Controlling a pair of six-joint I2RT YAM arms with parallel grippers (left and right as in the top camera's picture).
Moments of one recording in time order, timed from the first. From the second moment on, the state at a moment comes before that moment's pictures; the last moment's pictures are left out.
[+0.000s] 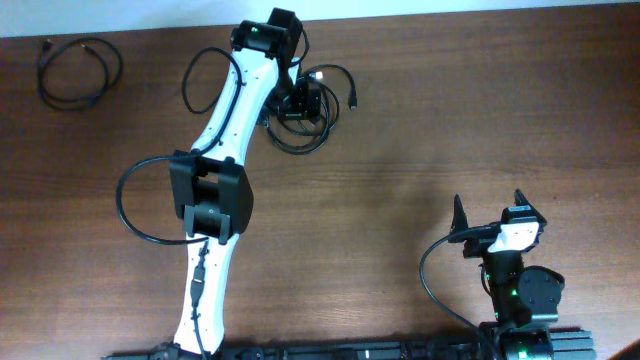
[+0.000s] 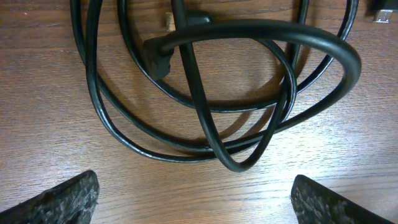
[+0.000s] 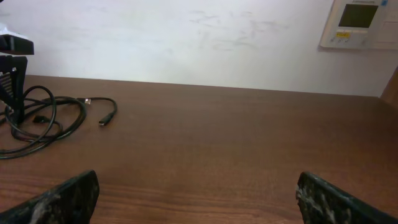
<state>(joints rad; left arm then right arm) -0.32 2.50 2.44 -1.45 0.10 -0.25 -0.04 0.01 0.01 -0.07 -0.06 -0.05</state>
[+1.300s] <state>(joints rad) -0.24 2.50 2.44 -1.38 0.10 -0.31 -0.04 0.01 0.01 -0.07 -0.06 -0.05</state>
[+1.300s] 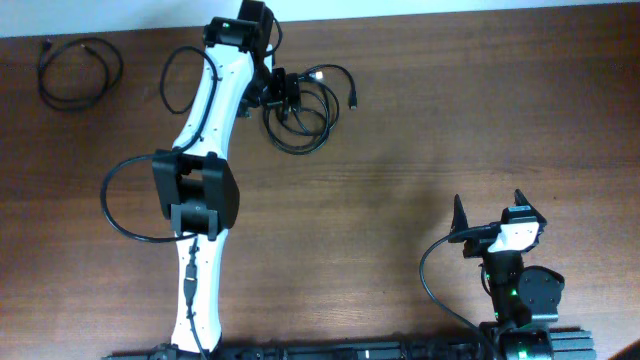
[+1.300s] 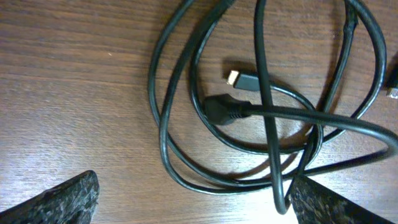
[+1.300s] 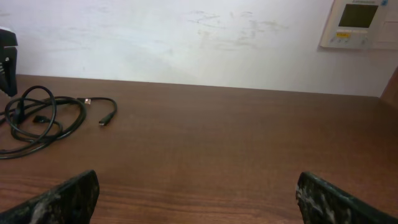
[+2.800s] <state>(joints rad) -0.33 2.50 2.31 -1.21 0.09 -0.30 -0.04 0.01 0.01 -0.07 -0.06 -0.05</state>
